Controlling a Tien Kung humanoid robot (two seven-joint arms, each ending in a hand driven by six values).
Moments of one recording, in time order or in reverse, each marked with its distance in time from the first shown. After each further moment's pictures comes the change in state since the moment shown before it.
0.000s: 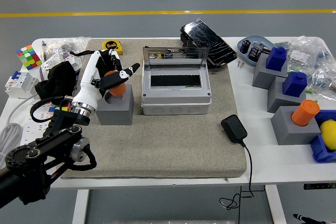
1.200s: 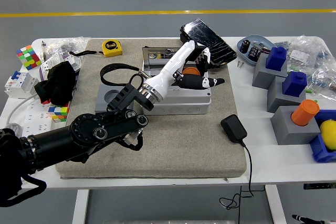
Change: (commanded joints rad) left arm -0.405 -0.259 0.448 0.278 0.128 0.068 0.018; right arm 0.012 -0.005 -0.065 0.012 0.015 -0.002 -0.001
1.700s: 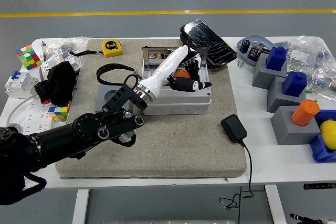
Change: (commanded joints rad) left arm -0.006 -0.012 0.045 0.136 0.048 0.028 -0.009; right arm -0.003 0.003 0.023 0.012 -0.022 -0.002 0.000
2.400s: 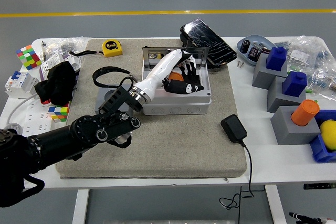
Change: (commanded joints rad) left arm 0.010 0.000 0.021 0.047 0.023 0.011 0.007; right arm 0.000 0.003 0.025 0.006 -0.018 -0.002 0.001
